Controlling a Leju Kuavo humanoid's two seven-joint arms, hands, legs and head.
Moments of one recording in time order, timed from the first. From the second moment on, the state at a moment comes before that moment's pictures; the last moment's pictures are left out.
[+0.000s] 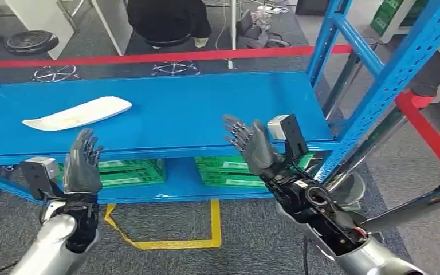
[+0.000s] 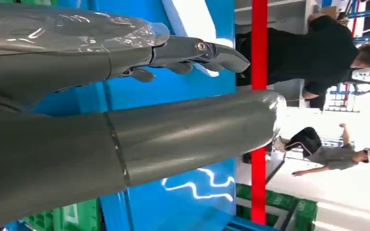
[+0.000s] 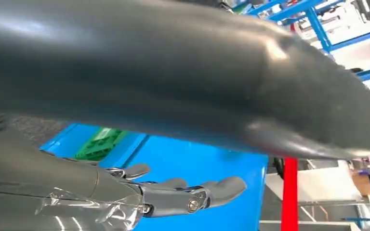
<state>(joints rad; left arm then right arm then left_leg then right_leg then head) -0.36 0.00 -0.48 -1.25 0.37 0.31 -0.29 -0.26 -0.11 0.48 -1.59 -0.34 -0.10 0.03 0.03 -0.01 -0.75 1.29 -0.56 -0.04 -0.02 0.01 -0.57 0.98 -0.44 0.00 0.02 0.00</state>
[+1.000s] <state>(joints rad) -0.36 0.00 -0.48 -1.26 0.36 0.31 -0.30 -0.26 -0.10 0.47 -1.59 -0.31 -0.09 0.02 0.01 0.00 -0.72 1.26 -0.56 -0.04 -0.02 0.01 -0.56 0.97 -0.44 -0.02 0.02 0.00</state>
